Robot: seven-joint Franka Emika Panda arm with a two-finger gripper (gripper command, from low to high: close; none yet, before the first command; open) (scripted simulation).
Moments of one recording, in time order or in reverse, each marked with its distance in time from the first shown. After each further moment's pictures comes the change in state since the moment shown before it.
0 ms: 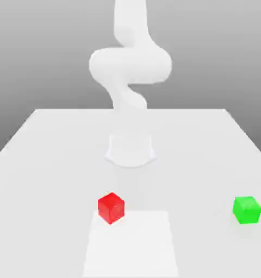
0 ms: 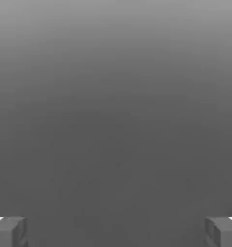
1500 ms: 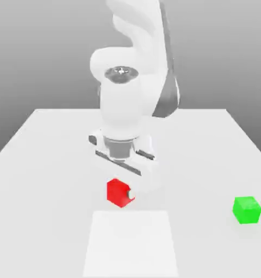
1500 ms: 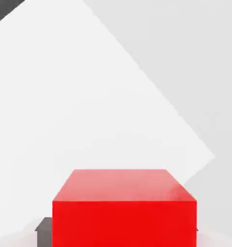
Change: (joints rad) arm -0.035 0.642 0.148 -0.504 -0.047 0.428 0.540
